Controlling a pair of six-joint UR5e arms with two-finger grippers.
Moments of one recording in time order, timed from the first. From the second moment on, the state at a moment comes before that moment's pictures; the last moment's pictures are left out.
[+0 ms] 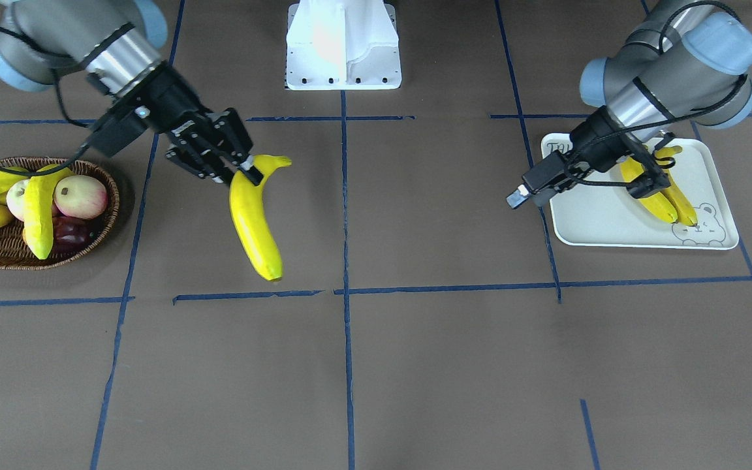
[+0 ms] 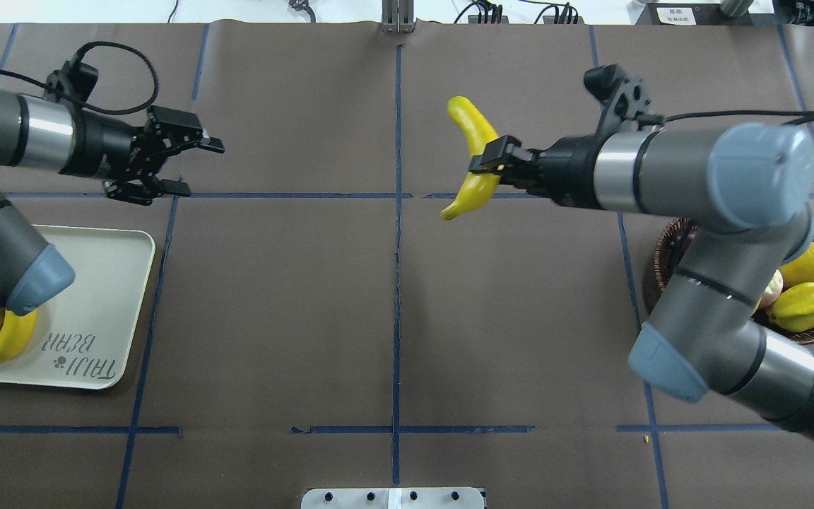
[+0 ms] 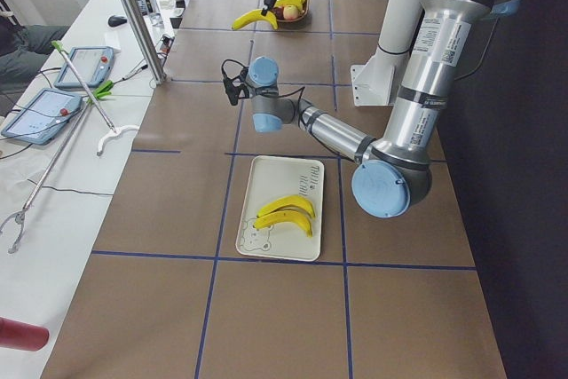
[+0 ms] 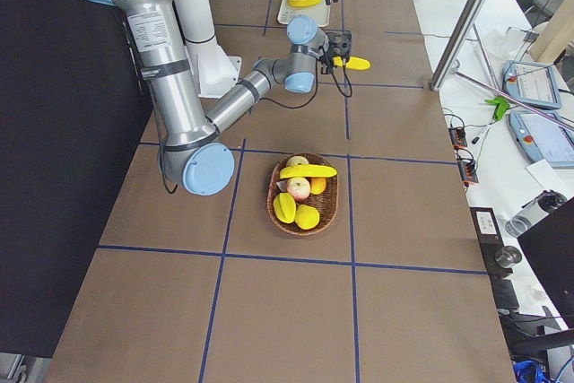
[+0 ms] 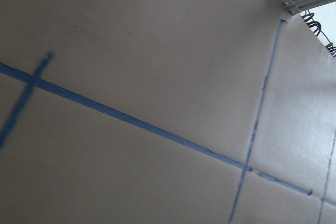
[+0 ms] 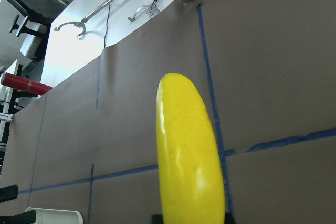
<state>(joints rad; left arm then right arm) -0.89 -1.92 -1.66 -2.58 -2.18 -1.90 0.62 -1.19 1.90 -0.80 1.71 1.56</state>
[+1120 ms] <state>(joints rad) -0.66 -2.18 -1.59 -2.50 -2.00 -2.11 0.32 -1.12 1.89 -0.81 1.31 1.55</state>
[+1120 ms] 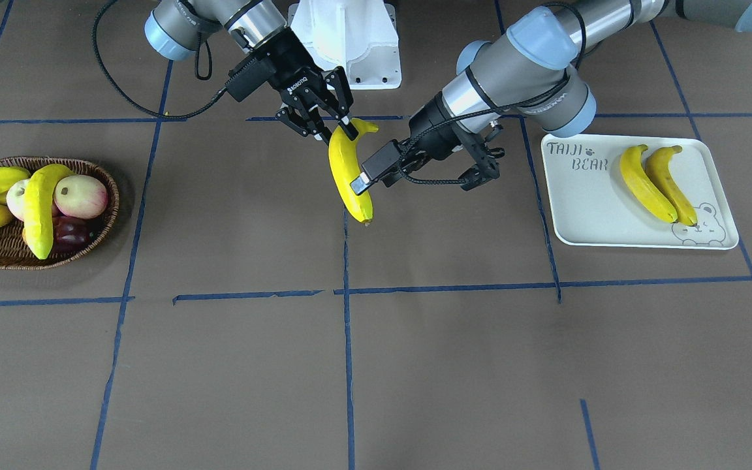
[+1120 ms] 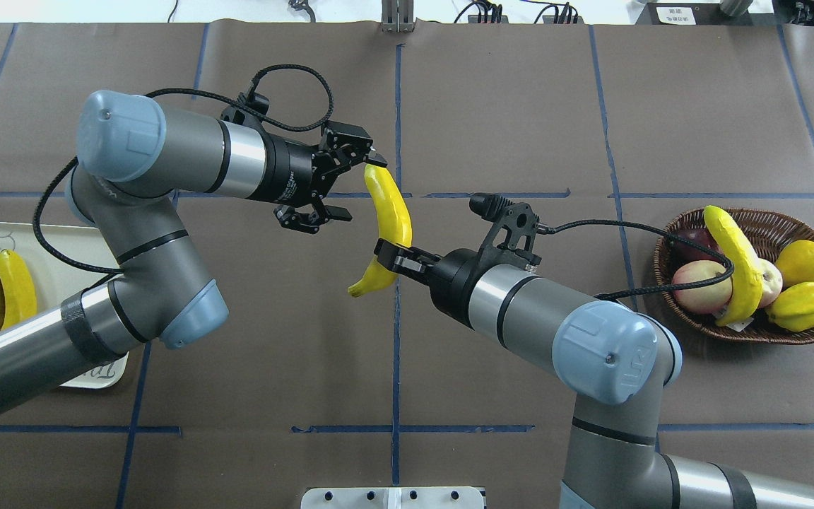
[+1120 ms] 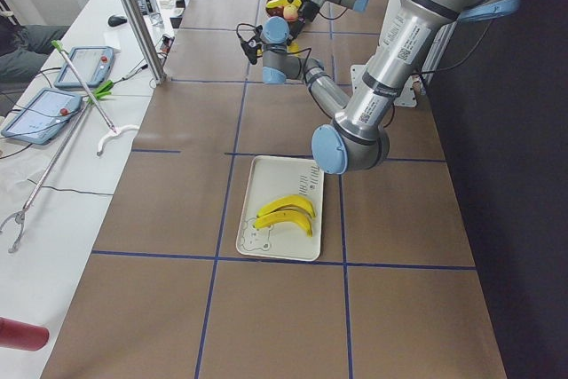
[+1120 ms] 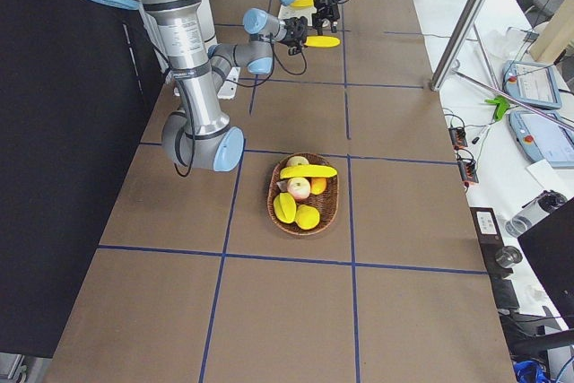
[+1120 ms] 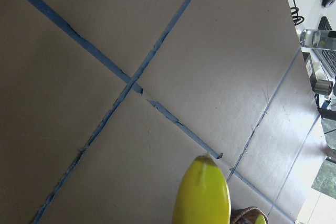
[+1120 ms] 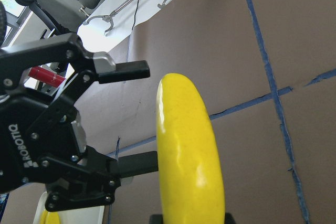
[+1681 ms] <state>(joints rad) -0.64 -2.20 -1.56 -2.51 -1.98 -2.06 0.31 -1.13 1.89 -0.80 1.31 1.55</state>
